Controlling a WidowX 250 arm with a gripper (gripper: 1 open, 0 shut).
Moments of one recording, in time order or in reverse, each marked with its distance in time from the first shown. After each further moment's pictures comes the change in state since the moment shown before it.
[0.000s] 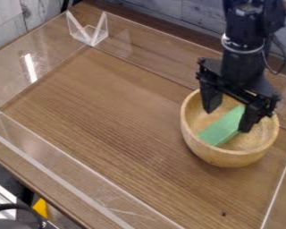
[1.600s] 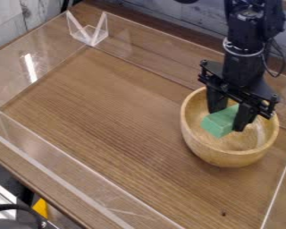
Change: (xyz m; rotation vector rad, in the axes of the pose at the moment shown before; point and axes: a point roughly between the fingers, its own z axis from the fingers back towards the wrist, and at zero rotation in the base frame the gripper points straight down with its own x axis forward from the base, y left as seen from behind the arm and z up) arm 0.007 -0.004 -0.013 -0.001 0.021 -0.046
